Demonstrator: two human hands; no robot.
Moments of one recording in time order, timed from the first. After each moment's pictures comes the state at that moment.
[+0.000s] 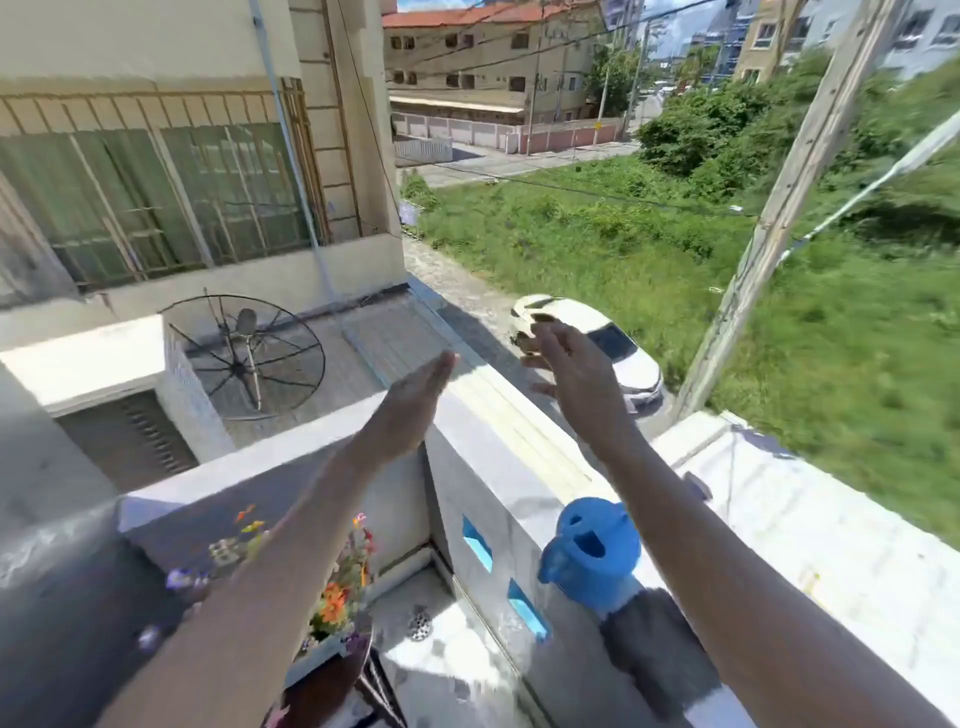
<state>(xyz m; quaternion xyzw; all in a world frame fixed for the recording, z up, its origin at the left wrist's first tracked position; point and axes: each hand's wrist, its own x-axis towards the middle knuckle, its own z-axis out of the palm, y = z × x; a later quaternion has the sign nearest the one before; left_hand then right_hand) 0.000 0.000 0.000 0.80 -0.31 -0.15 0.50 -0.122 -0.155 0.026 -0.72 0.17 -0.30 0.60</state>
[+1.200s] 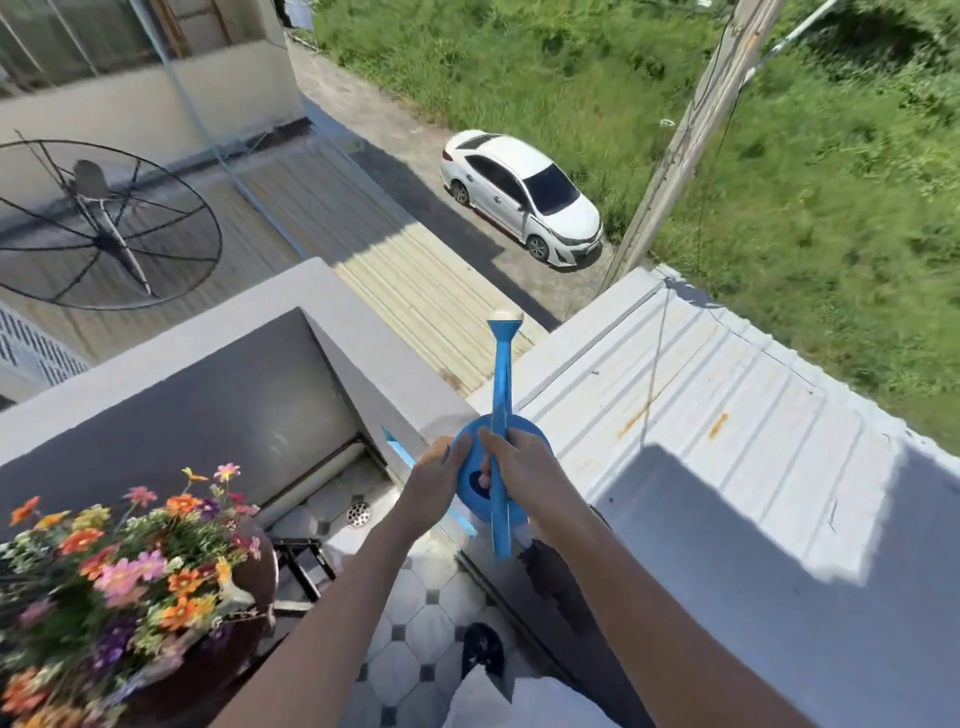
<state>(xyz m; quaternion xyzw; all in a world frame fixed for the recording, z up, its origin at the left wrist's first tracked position) -0.052 -0.144 -0.250 0.73 -0.17 -0.44 0.49 -0.150 -0.230 -0.150 -0.64 0.43 -0.01 0.63</state>
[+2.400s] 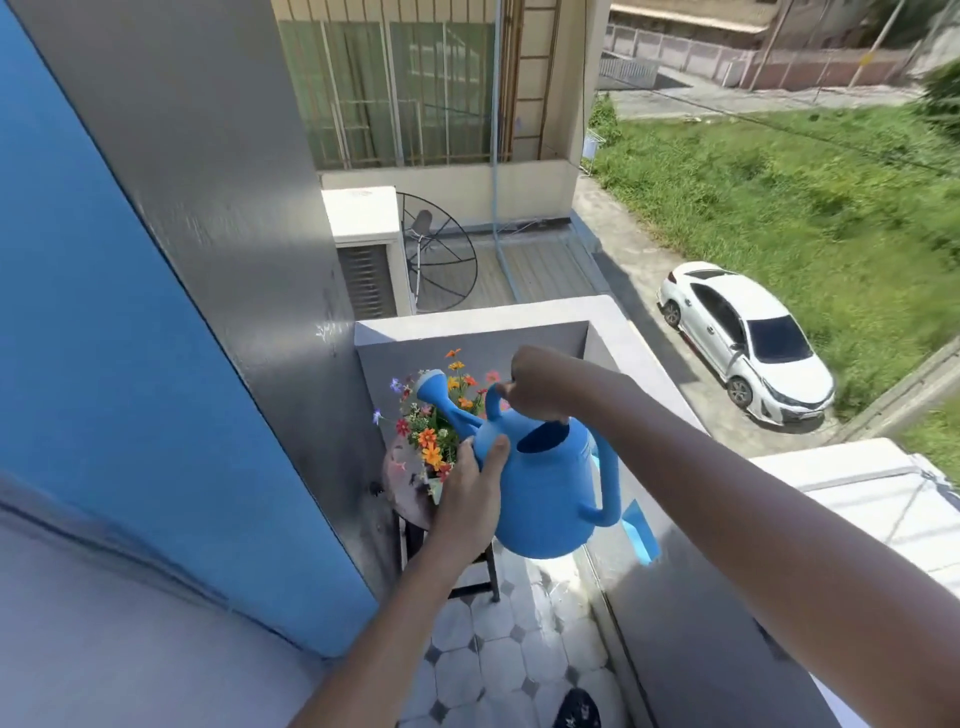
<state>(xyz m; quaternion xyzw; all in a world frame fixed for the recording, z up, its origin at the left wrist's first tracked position) -0.176 0.215 -0.115 0.76 0.01 -0.13 0.63 -0.108 0.101 -0.003 -0.98 0.02 0.16 0.13</state>
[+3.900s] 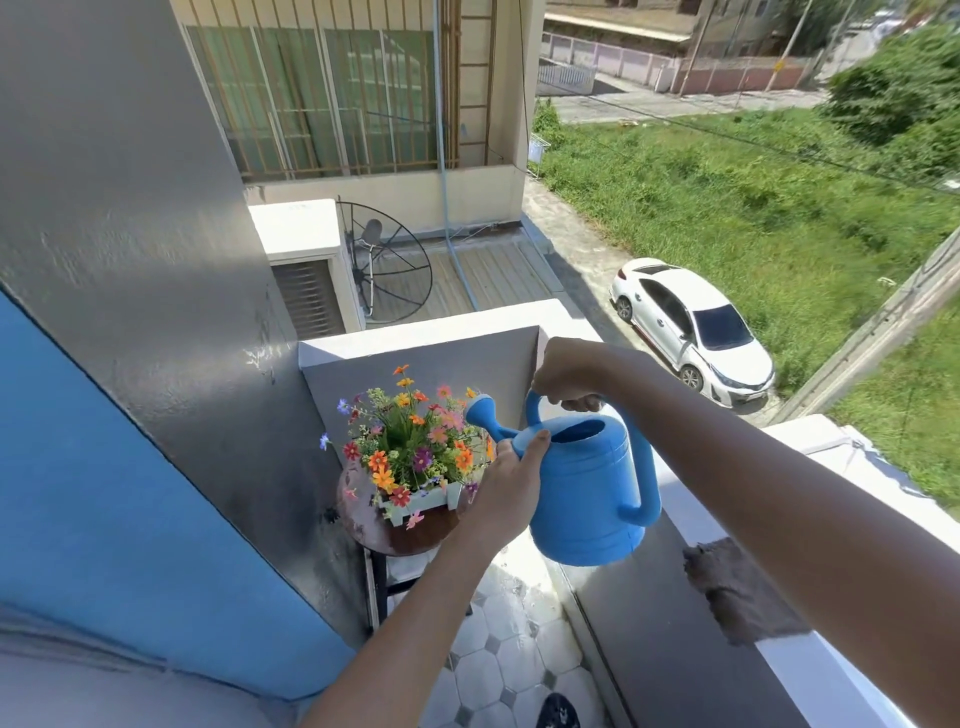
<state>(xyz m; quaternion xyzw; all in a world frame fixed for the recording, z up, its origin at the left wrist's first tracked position) -0.155 0.128 -0.100 0.78 -0.06 -0.25 0.57 -0.107 0.016 0.025 -0.96 0.12 0.22 0.13</state>
